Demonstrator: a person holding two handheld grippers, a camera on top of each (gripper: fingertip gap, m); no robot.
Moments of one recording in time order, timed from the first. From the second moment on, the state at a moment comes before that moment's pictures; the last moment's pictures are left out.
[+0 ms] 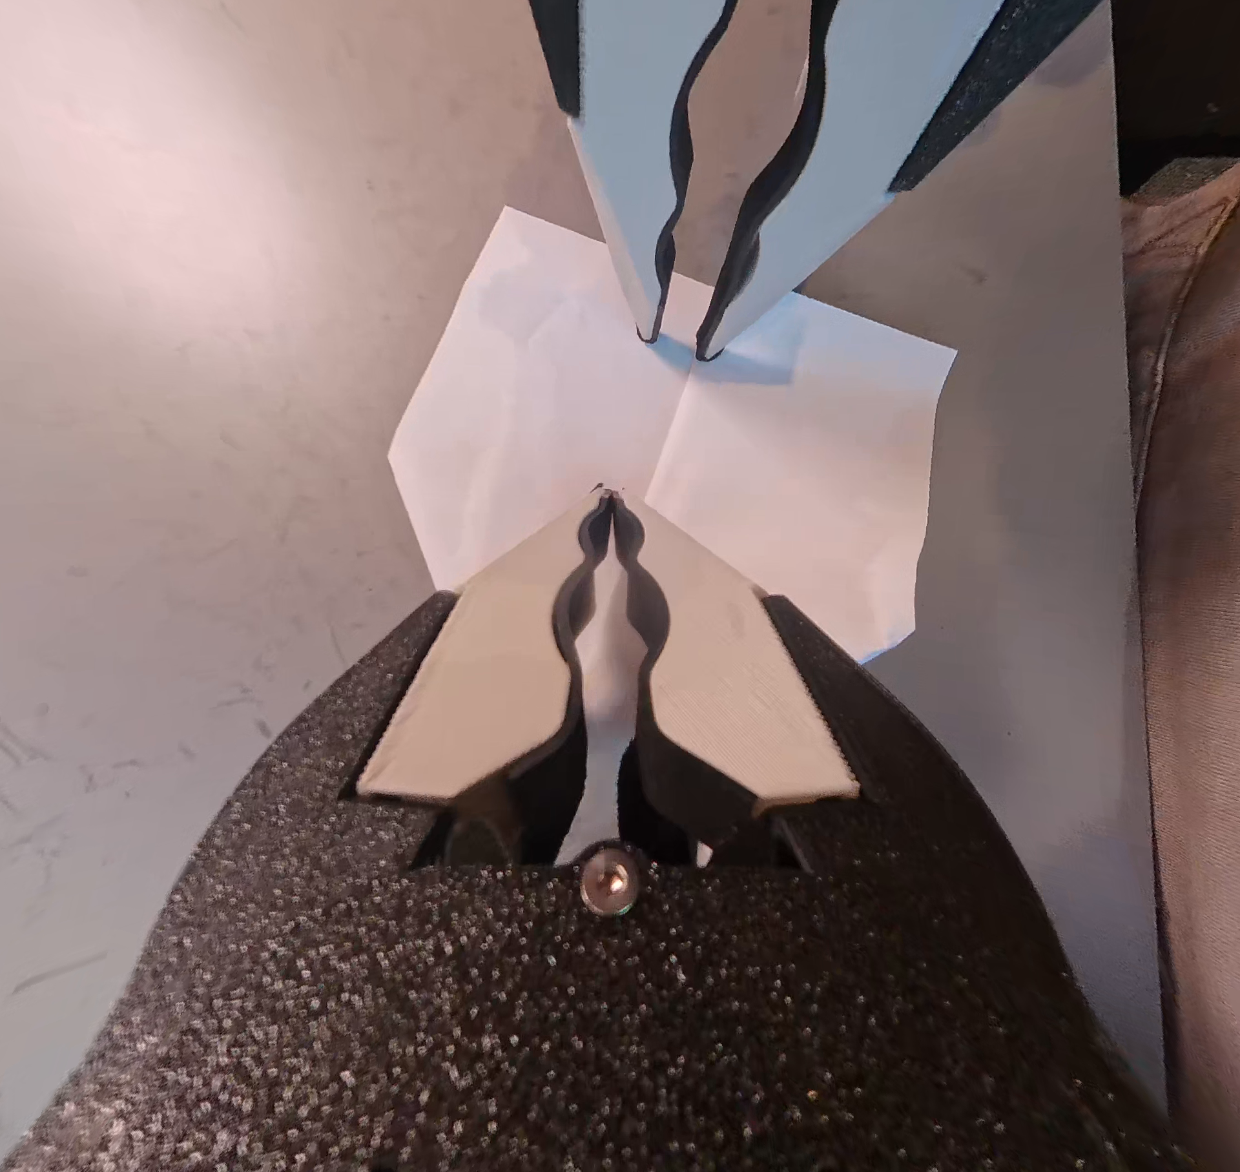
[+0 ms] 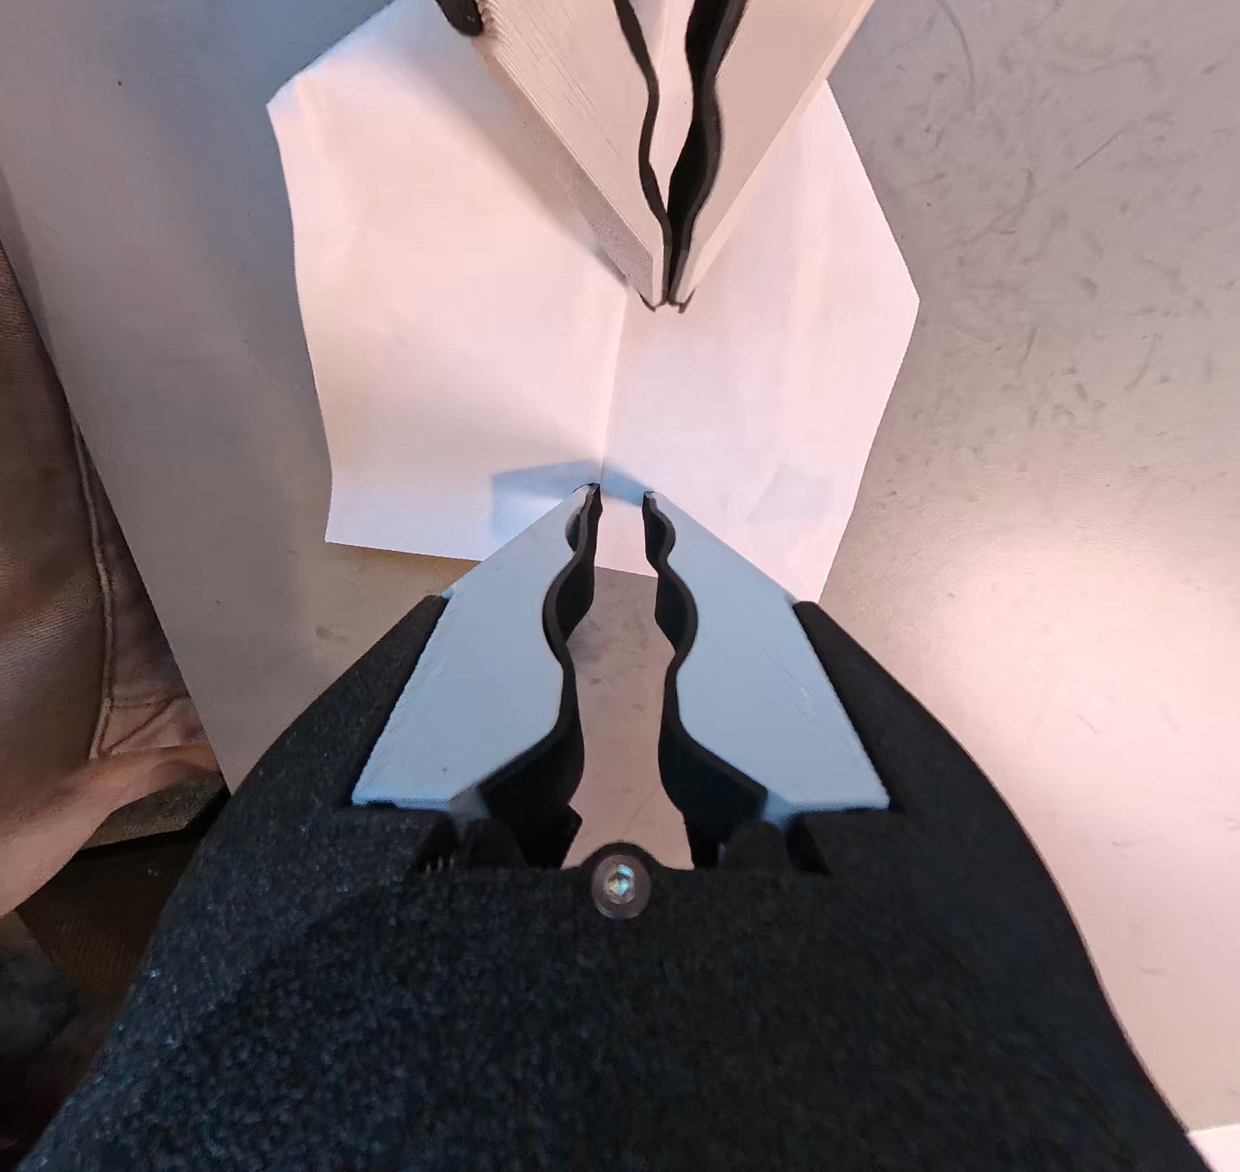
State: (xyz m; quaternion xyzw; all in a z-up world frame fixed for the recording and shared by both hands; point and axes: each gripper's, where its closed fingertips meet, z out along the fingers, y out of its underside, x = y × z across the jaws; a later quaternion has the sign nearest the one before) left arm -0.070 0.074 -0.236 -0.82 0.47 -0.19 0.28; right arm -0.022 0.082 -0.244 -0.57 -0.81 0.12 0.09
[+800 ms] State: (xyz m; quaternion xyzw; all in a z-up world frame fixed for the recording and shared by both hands) left arm -0.030 0.072 -0.243 -0.80 0.50 -0.22 0.24; right arm -0.023 0.081 -0.244 -0.57 -0.79 0.17 0.15
